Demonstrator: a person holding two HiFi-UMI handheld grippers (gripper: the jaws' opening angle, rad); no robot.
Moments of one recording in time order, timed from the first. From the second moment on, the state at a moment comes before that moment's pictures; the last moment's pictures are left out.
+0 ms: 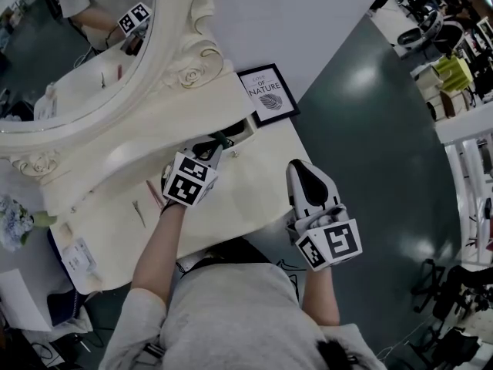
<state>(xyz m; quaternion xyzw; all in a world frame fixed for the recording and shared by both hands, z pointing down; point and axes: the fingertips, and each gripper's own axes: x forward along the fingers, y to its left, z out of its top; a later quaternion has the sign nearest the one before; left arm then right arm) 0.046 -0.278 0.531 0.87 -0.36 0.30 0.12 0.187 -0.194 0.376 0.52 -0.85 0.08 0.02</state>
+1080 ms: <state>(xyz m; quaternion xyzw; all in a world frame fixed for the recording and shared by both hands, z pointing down) 0.052 -0.289 0.530 0.87 -0.37 0.32 0.09 0.182 -0.184 0.369 0.52 -0.85 0.07 0.03</state>
